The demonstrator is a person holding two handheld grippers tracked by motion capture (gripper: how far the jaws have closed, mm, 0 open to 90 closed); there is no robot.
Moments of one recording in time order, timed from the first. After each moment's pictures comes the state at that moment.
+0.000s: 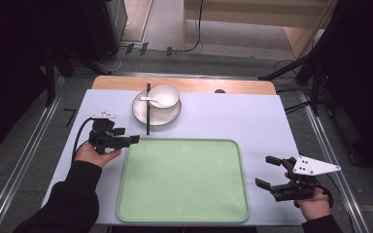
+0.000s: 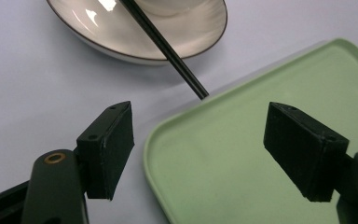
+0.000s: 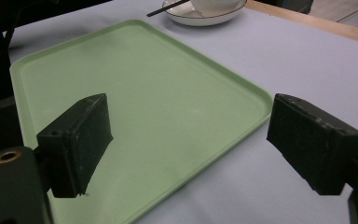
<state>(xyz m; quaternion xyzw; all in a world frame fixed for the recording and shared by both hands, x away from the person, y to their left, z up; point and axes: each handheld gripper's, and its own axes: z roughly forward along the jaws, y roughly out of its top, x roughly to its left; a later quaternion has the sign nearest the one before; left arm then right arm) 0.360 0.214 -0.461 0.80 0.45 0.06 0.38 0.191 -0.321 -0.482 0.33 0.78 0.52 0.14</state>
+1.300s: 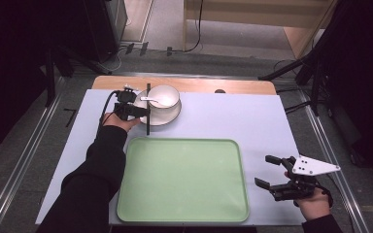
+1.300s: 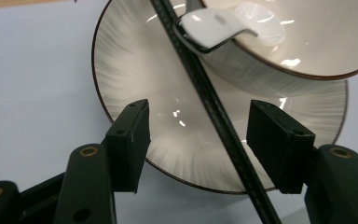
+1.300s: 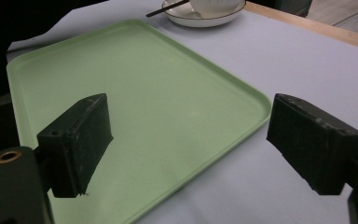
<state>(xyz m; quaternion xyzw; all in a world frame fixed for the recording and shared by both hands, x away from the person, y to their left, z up) 0.458 0.159 -0.472 0.78 0.54 0.12 0.29 0.191 -0.319 -0.480 0.32 0.78 0.51 0.14</state>
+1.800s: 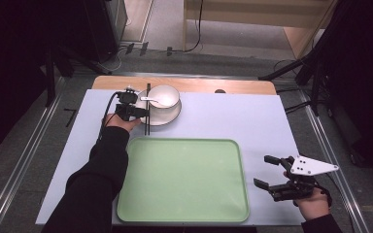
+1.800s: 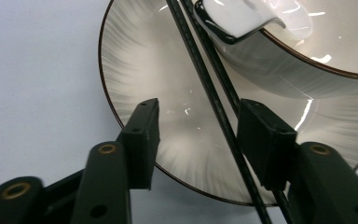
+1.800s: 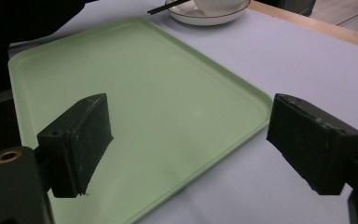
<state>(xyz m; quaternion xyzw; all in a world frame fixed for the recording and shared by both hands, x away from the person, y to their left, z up) 0.462 0.156 -0.481 0.78 0.55 0.13 0.27 0.192 -0.316 -0.480 0.32 0.79 0.51 0.14</state>
